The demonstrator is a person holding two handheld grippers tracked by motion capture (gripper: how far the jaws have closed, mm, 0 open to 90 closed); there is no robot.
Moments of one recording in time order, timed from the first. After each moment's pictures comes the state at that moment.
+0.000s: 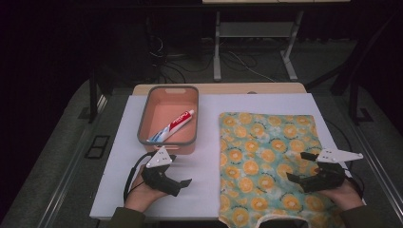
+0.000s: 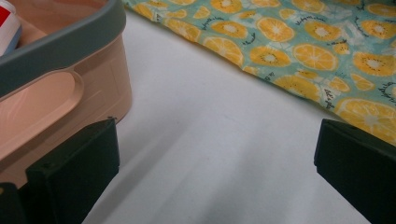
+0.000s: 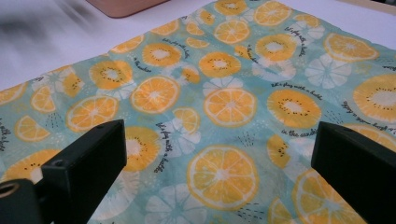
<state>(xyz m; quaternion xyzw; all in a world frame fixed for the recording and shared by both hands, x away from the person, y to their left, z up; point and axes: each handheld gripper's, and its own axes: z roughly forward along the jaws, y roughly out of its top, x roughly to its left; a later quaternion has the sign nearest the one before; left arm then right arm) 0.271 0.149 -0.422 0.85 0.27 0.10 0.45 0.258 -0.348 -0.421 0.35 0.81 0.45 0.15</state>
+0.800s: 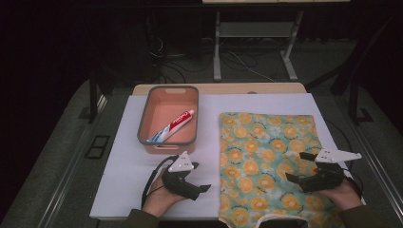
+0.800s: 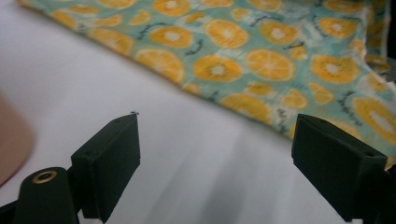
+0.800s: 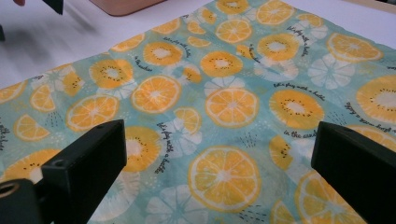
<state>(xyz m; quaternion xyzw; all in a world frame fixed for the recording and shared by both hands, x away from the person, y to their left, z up) 0.263 0.088 -0.432 0.86 0.22 0.05 0.45 0.258 -0.345 -0.421 0.35 0.81 0.45 0.15</state>
